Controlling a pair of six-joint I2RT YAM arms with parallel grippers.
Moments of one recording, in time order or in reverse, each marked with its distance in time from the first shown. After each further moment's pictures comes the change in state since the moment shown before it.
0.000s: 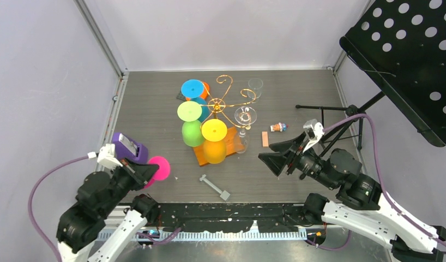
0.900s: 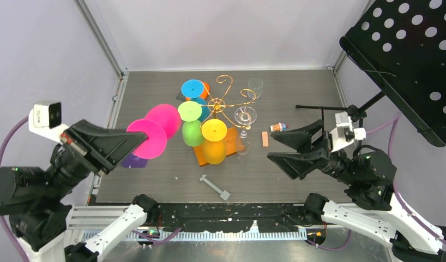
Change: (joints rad) left arm -0.008 0.401 0.694 0.528 0.532 -0.111; right arm 0.000 0.028 0.140 0.289 -0.235 -0.010
